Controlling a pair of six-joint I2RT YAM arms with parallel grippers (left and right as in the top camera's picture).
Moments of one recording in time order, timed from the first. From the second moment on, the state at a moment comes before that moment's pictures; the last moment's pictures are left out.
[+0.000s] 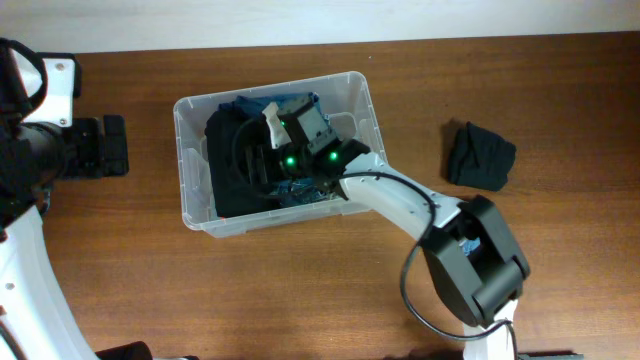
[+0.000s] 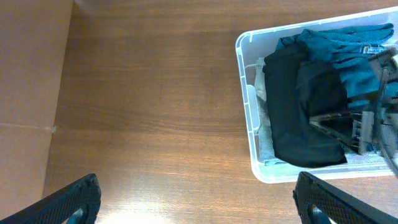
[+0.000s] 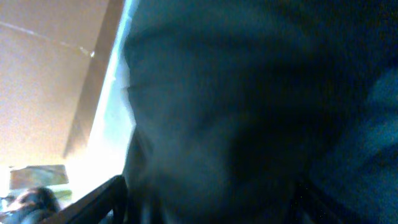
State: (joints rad) left arm 0.17 1.58 2.34 -1.68 -0.06 0.18; right arm 0.64 2.03 1.53 -0.25 -0.51 0.53
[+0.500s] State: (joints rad) left arm 0.17 1.58 2.34 -1.68 -0.06 0.18; right arm 0.69 1.96 1.77 -0.52 -0.33 0.31
